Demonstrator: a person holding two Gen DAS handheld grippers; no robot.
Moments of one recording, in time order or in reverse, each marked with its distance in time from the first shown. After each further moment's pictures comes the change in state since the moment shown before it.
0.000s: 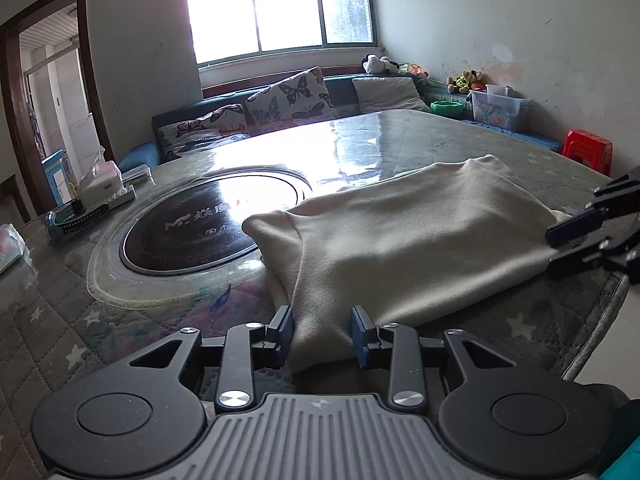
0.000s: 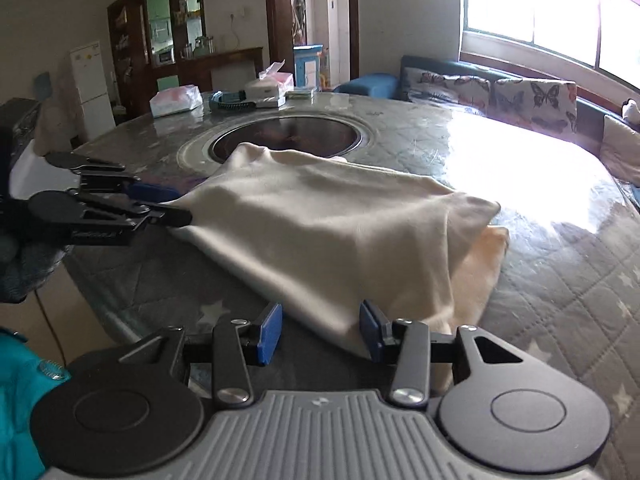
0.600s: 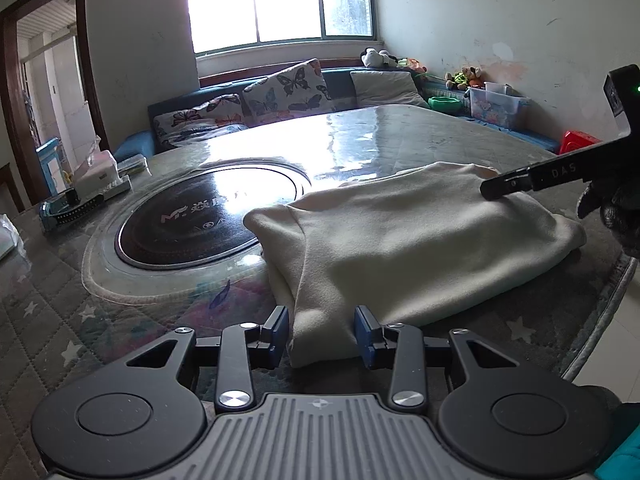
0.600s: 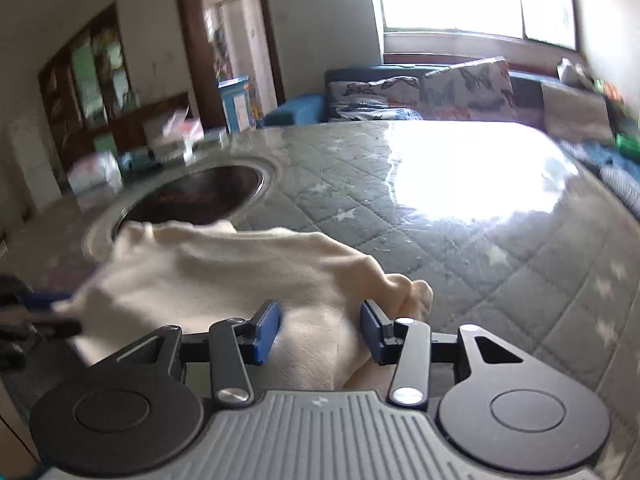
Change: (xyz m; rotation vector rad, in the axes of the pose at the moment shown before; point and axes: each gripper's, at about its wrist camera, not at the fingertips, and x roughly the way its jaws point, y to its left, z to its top) left arm 0.002 0.008 0.005 -0.028 0.030 -0.038; right arm 0.044 -0.072 0.032 0.227 -0.068 -0.124
